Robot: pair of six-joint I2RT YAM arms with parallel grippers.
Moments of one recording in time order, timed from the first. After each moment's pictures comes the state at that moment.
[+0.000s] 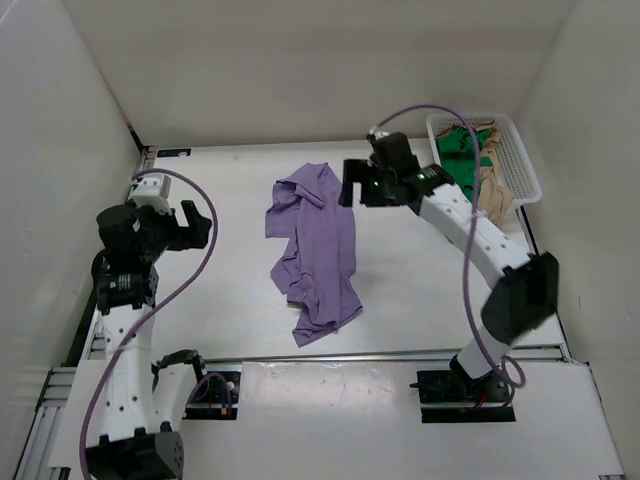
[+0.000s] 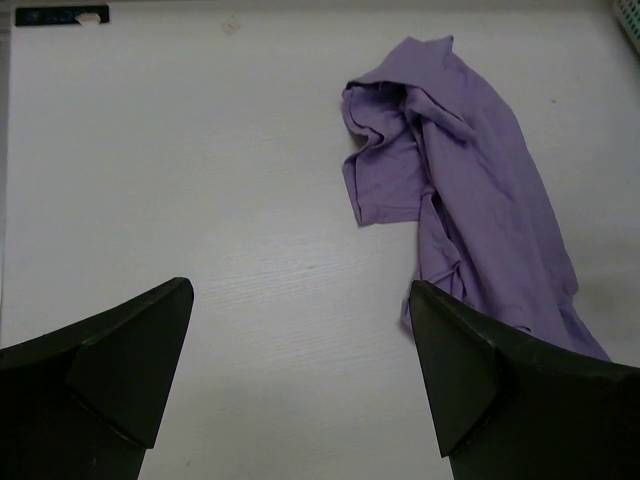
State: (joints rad) left arm 0.19 0.78 0.93 -0.48 0.39 0.00; right arm 0.56 1.72 1.65 -0.66 -0.03 0.40
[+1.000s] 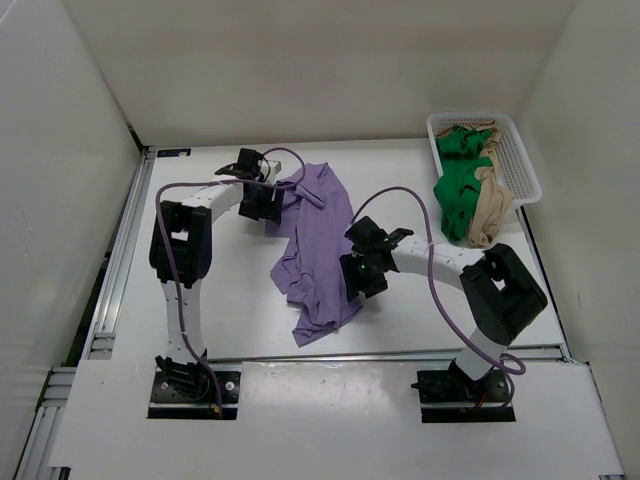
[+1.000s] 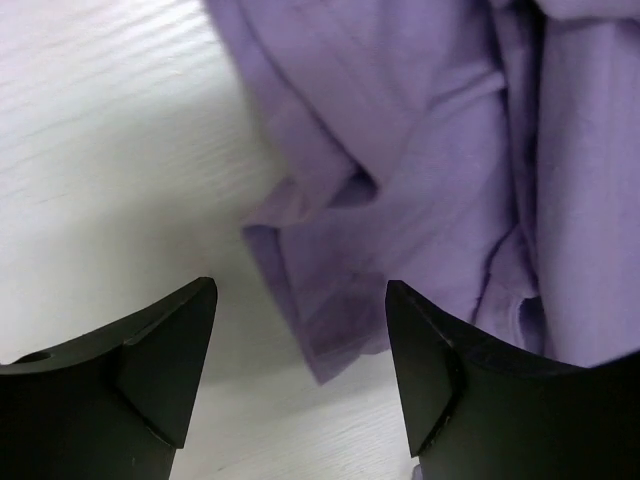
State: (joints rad) left arm -0.24 2.13 1.61 -0.56 0.15 0.00; right arm 0.73 1.67 1.00 -0.58 -0.14 0.42
